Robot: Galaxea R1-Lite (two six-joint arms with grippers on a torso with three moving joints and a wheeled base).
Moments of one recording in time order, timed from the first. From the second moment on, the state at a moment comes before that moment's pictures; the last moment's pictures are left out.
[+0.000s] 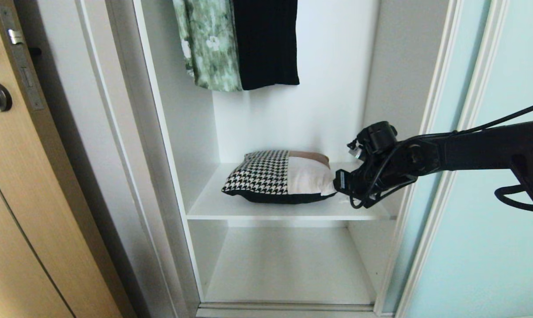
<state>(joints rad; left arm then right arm) 0.02 0.04 -0.08 0.06 -0.01 0.10 0.31 2.21 -1.73 0.30 0.30 0.48</state>
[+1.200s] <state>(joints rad) 0.02 1.10 -0.85 0.05 -0.16 -0.16 0.24 2.47 -1.94 0.12 0.32 0.47</state>
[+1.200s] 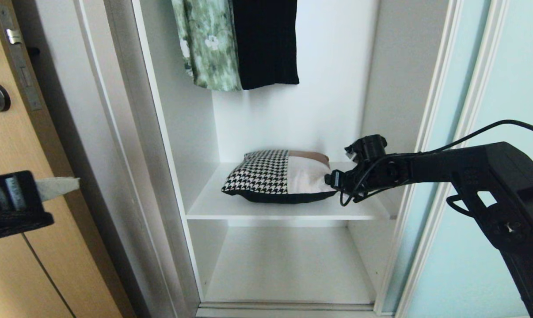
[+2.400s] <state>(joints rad) 0.01 1.53 -0.93 0.04 -0.47 -0.34 0.19 2.56 -1.94 -0.11 0.35 0.46</state>
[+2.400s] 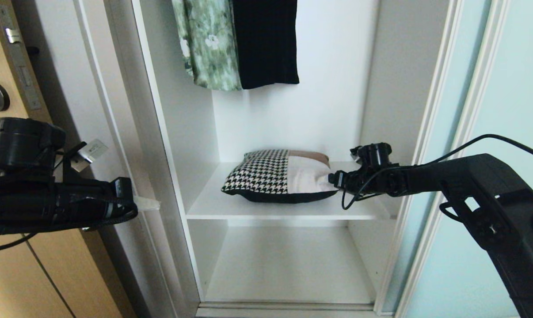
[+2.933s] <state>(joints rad) 0.01 1.60 -0.93 -0.02 -0.47 -0.39 0.18 2.62 -1.94 -0.26 0.32 0.46</state>
